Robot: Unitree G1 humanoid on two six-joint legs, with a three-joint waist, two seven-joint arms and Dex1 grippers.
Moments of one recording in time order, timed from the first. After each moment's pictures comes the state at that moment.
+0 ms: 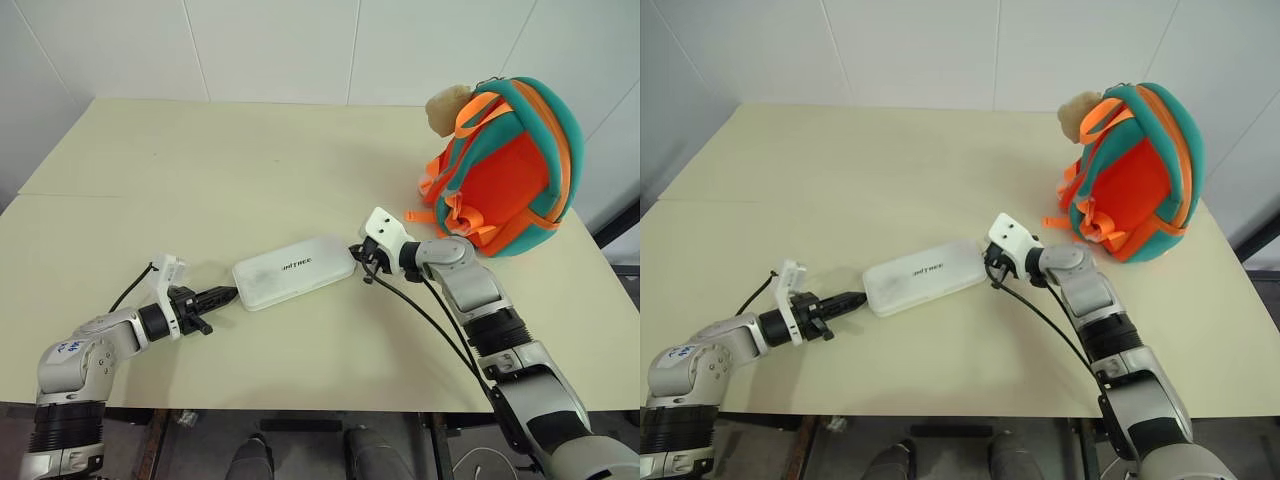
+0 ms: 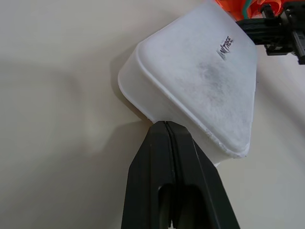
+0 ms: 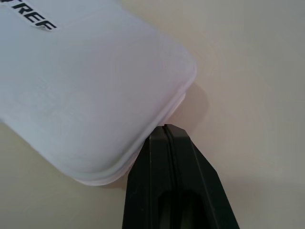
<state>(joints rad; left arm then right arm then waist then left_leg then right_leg) -0.27 0.64 0.26 -0.01 -0.62 0.82 -0.76 -0.80 -0.40 0.23 0.31 -0.03 0.40 0.89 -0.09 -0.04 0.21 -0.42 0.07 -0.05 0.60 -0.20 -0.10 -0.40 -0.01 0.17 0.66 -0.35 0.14</state>
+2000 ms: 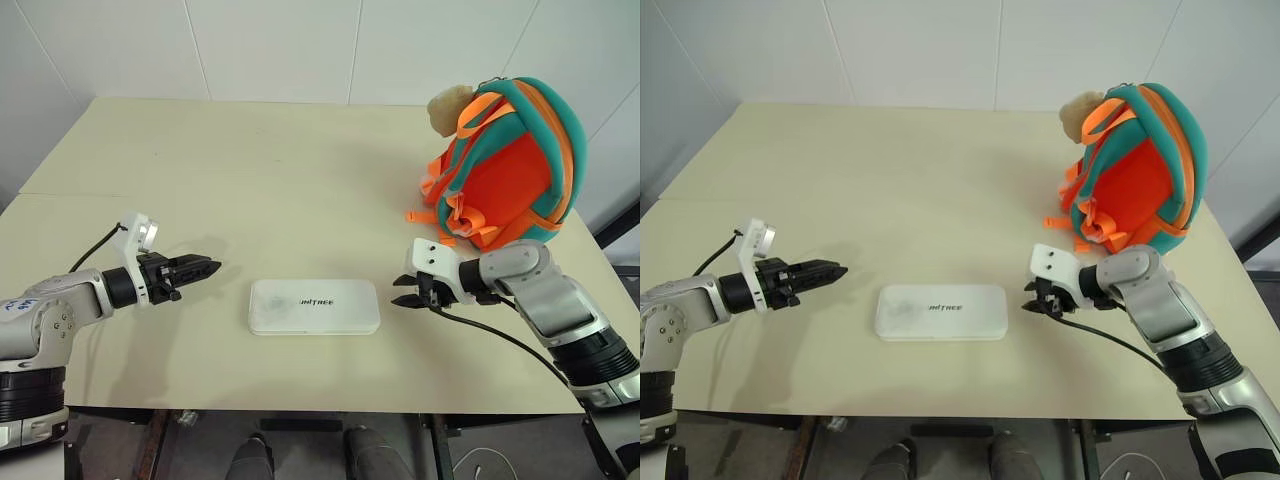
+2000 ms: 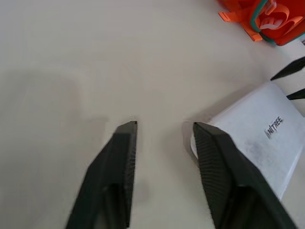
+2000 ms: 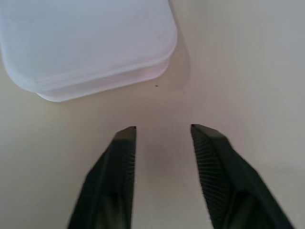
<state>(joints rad) -0.41 0.80 0.31 -0.03 -0.67 1.03 -0.77 -0.66 -0.80 0.30 -0.02 0.05 0.53 1.17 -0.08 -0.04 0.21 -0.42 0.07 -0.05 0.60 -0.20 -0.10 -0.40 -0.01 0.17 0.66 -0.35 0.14</state>
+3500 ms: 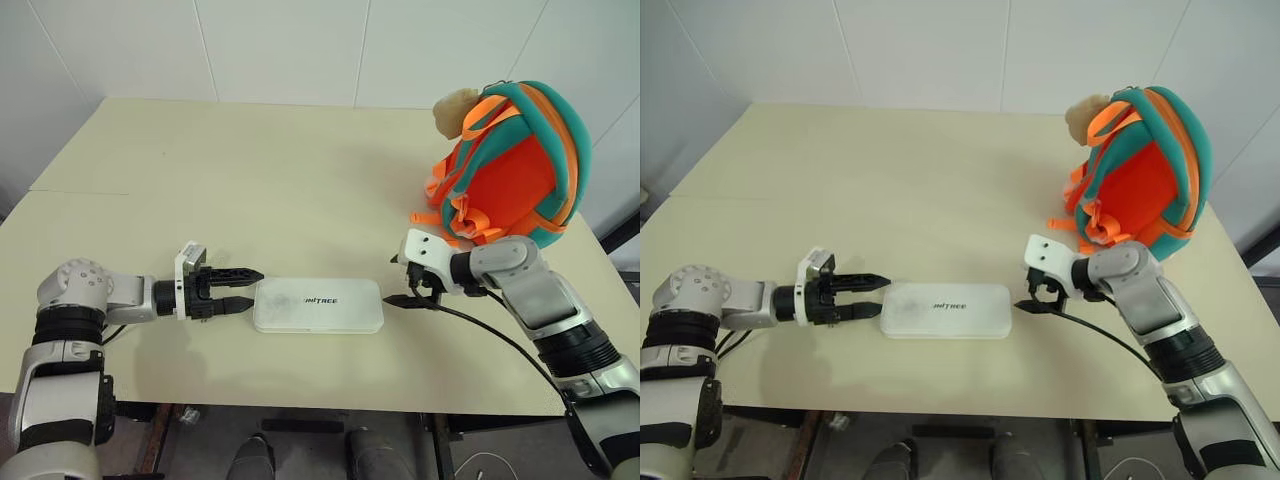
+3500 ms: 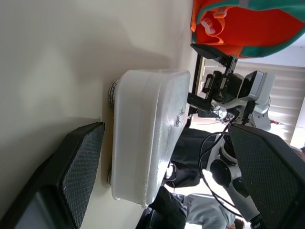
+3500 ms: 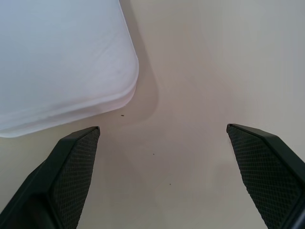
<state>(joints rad) -0.79 0.74 0.09 0.68 -1.07 1.61 -0.63 -0.70 -0.73 0.30 0.04 0.01 0.50 1.09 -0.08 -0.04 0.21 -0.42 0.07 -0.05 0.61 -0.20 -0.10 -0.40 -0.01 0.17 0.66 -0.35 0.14</state>
